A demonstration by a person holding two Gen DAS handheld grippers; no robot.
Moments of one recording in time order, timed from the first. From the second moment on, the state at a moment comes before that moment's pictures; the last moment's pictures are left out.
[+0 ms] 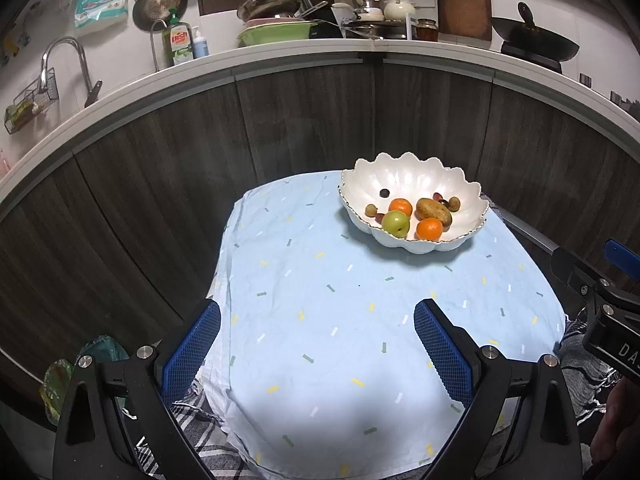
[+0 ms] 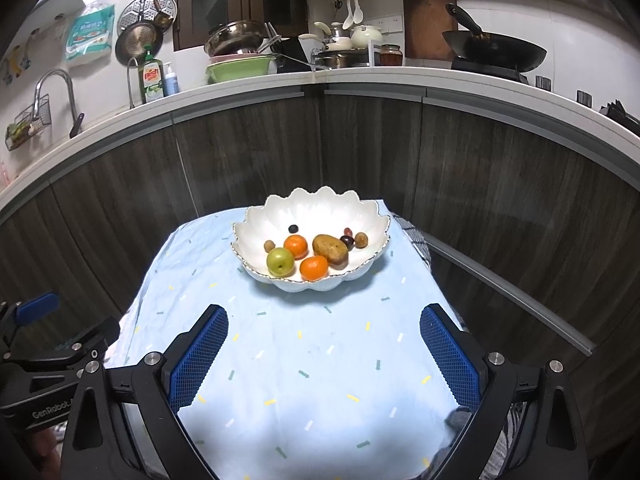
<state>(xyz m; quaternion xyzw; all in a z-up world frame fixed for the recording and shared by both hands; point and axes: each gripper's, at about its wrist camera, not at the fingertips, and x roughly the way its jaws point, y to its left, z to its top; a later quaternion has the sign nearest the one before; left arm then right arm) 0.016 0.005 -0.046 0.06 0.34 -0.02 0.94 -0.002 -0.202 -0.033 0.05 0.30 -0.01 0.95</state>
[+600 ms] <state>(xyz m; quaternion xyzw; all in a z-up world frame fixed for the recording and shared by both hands) 0.015 0.003 -0.045 0.05 0.34 -0.02 0.94 -0.003 -0.203 -0.035 0.05 0.31 -0.01 0.95</state>
